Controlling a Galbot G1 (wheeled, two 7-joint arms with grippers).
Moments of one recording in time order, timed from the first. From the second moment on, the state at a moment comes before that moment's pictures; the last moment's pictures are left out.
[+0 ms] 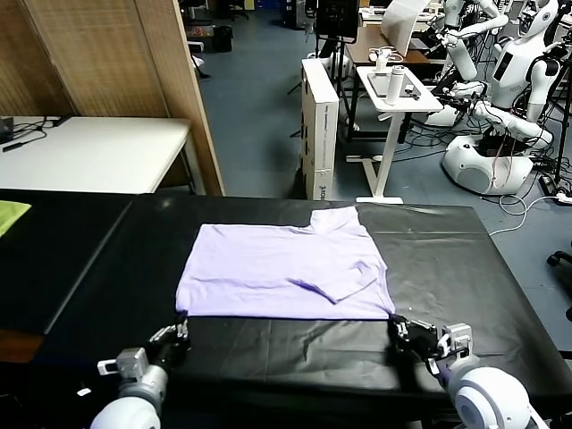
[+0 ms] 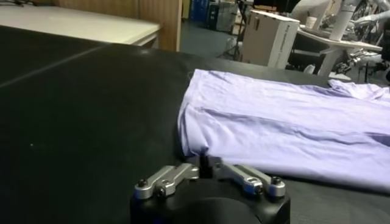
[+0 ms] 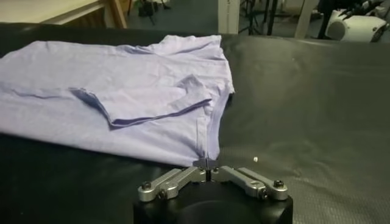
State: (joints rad) left arm 1.56 -1.25 -0.53 -2.04 -0.49 0.36 -0.22; right arm -1.56 0.90 0.55 2.17 0.69 -0.66 0.18
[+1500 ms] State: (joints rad) left arm 1.89 -1.22 -0.62 -2.38 -0.46 0.49 -0.43; right arm -1.52 0.84 0.62 2.34 0.84 -0.74 0.23
